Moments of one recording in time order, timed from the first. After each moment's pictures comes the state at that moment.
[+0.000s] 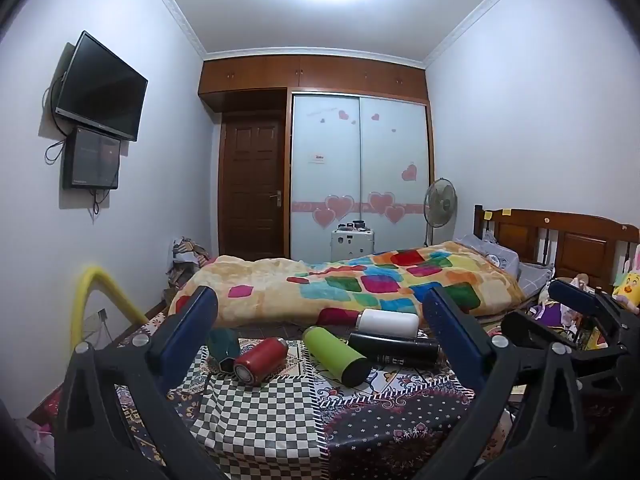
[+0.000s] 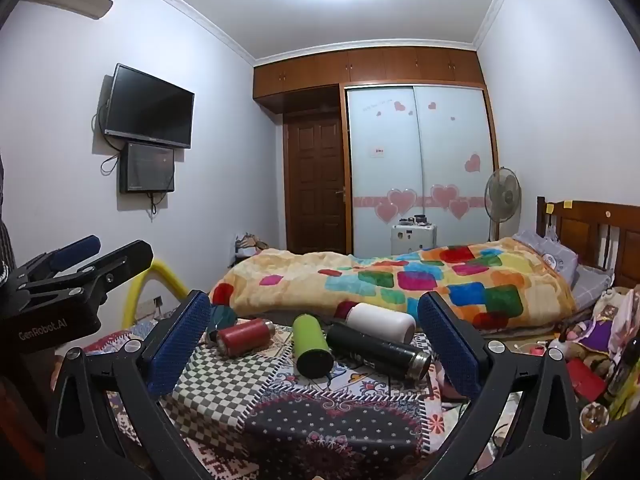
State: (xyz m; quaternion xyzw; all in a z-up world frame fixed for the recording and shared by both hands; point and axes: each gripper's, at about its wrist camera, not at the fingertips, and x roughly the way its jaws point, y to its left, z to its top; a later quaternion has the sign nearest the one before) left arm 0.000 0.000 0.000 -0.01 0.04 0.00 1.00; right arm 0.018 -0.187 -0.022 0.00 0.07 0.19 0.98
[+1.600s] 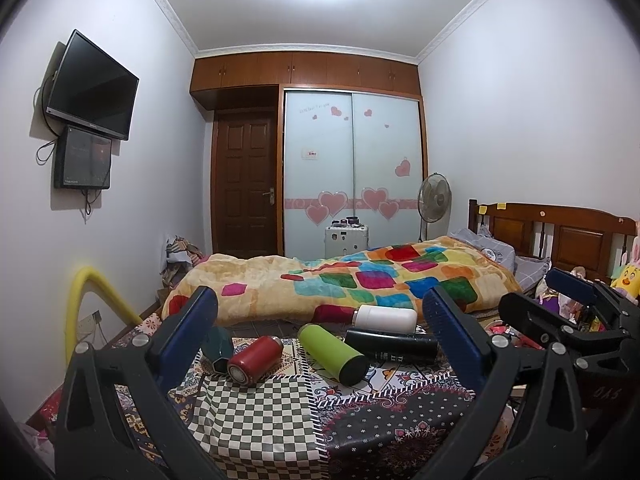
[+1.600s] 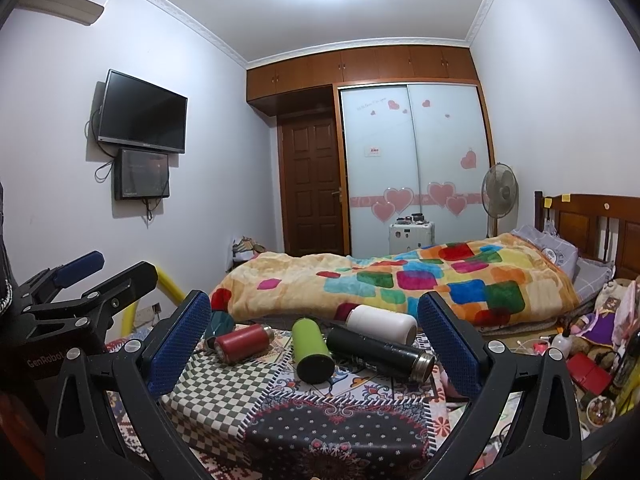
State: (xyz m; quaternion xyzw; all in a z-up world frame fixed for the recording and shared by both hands) left arm 0.014 0.000 -0.009 0.00 0.04 -0.01 1.00; right arm 0.025 -0.182 -0.025 0.02 0.06 0.18 0.98
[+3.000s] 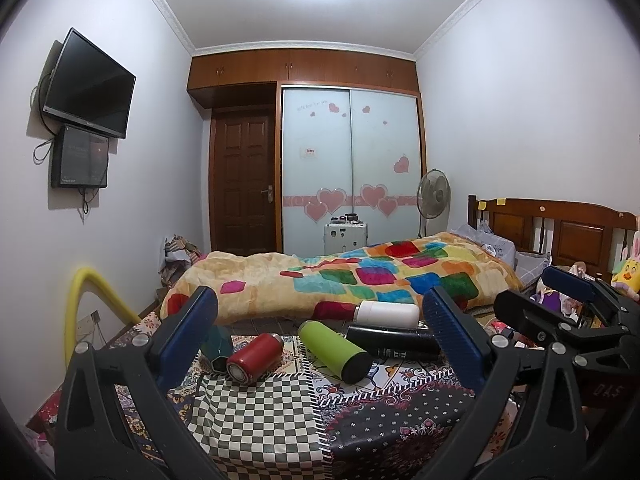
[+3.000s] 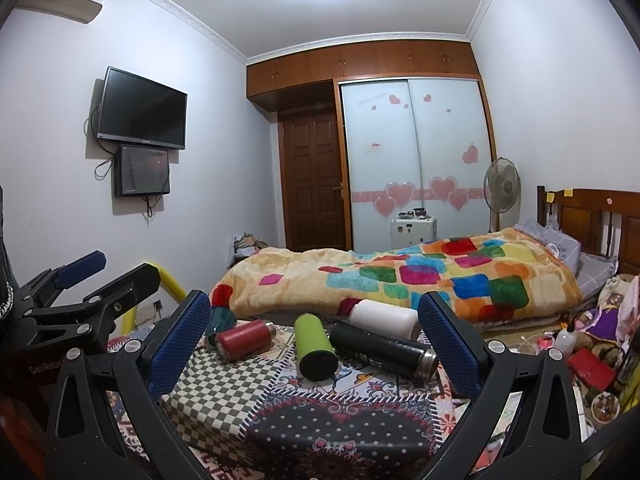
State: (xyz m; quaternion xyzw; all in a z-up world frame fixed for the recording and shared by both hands) left arm 0.024 0.002 -0.017 0.00 0.05 -0.01 1.00; right arm 0.035 -0.178 -0.031 0.02 0.07 0.18 0.98
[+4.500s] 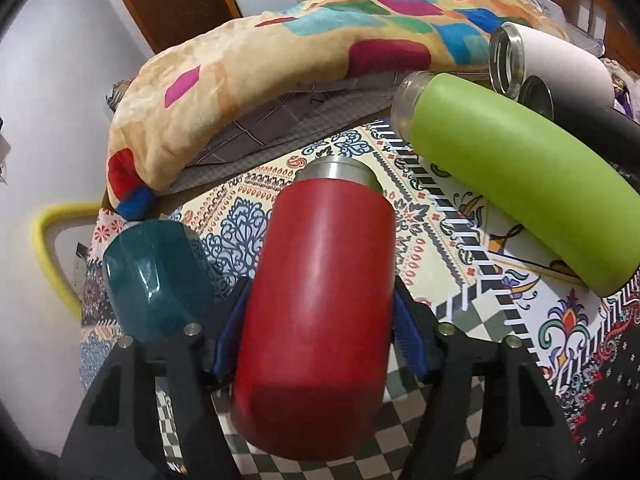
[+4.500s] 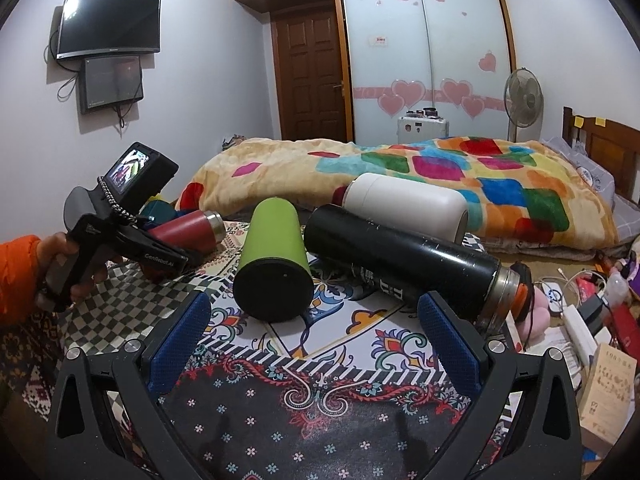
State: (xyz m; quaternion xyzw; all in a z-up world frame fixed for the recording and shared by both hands) left arm 0.369 0.087 -0.204 0.15 0.49 -0.03 0.86; right arm 0.188 -0.155 -0.148 -0.01 0.25 0.19 0.95
